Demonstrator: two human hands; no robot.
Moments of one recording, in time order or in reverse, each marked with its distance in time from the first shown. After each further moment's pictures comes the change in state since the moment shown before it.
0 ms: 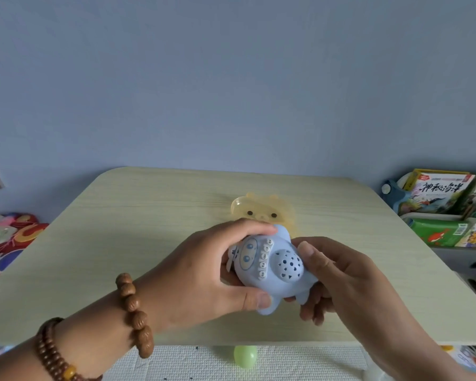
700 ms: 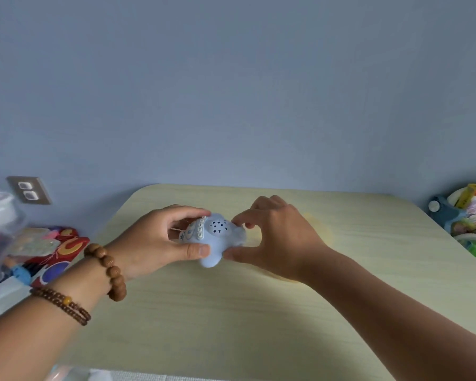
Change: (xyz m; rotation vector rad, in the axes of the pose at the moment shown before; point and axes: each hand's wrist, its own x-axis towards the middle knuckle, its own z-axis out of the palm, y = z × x) left_hand 0.008 -0.081 -0.109 0.044 0.196 -0.211; right_hand 0.136 -0.003 0.076 -1.010 -0.114 -0.558
